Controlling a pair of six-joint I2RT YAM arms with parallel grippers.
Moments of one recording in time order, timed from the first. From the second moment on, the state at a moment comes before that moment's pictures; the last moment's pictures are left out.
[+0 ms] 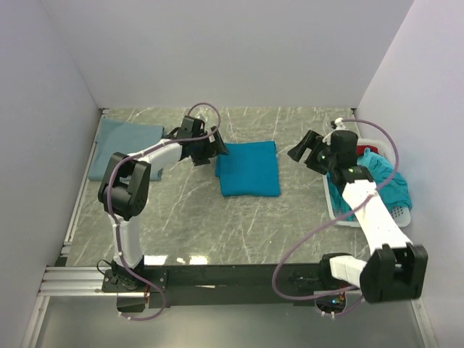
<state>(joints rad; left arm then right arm) -0.39 1.97 1.40 -0.21 0.24 -0.73 0.05 1.22 0.92 -0.30 -0.25 0.55</state>
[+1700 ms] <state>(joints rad) -0.56 2.09 1.50 -0.36 -0.24 -0.48 0.05 0.94 0.84 -0.43 -0.04 0.47</state>
